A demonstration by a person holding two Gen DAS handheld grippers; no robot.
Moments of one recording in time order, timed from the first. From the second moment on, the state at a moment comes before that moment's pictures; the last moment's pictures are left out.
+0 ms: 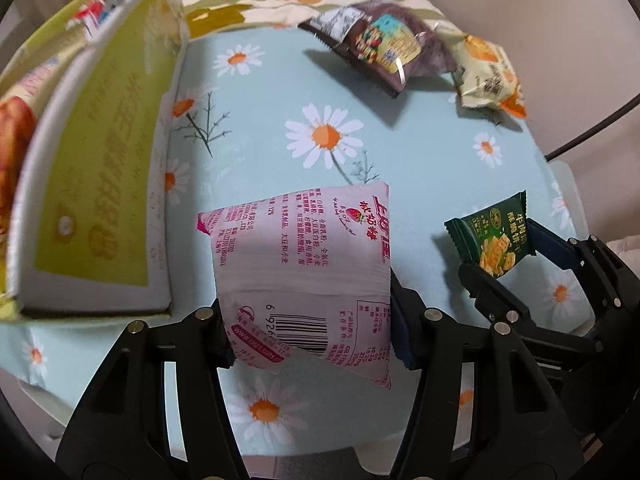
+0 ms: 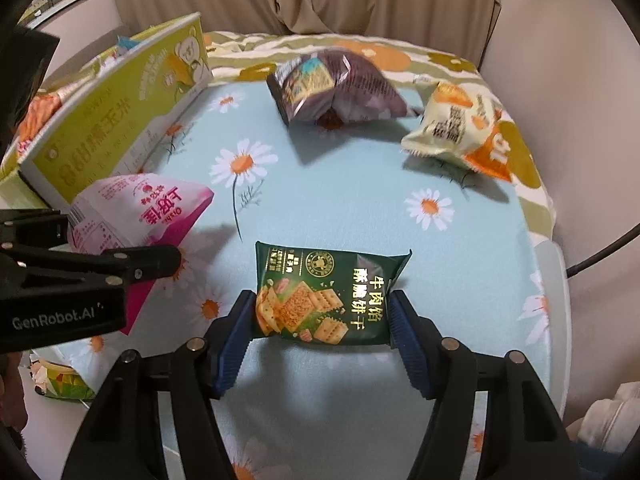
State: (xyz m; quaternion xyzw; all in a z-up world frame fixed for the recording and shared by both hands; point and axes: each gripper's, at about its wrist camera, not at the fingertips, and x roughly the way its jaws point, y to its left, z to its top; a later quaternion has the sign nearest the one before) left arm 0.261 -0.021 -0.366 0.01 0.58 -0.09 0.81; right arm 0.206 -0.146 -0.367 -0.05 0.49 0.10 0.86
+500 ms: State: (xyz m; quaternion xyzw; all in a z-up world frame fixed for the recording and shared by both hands) left arm 0.230 -0.008 -0.239 -0.05 0.49 -0.06 0.87; right arm 0.205 -0.156 -0.251 -0.06 0.43 0.16 0.88
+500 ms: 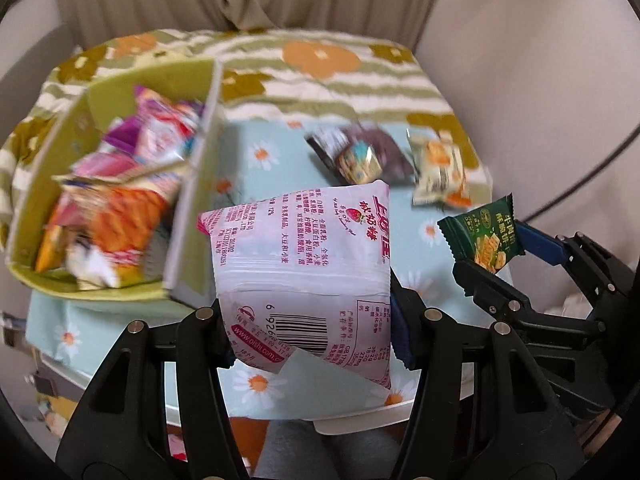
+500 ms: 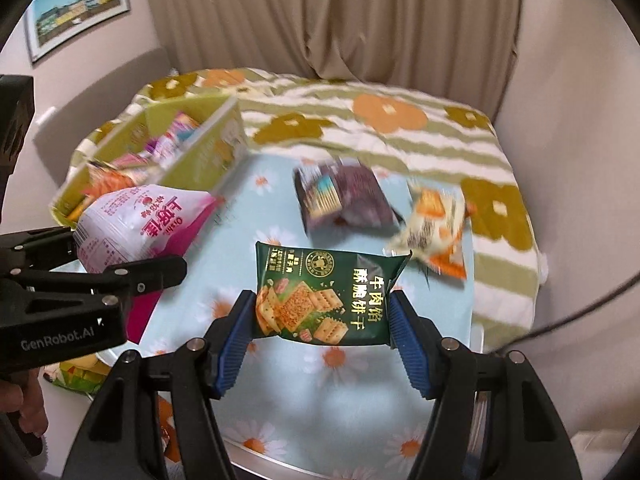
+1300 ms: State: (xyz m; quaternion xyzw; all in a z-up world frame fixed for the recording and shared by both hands) left arm 0.355 0.227 -0.191 -0.06 0.45 0.03 0.89; right arm 0.316 0.038 -0.183 -0.06 0.39 0.25 0.89
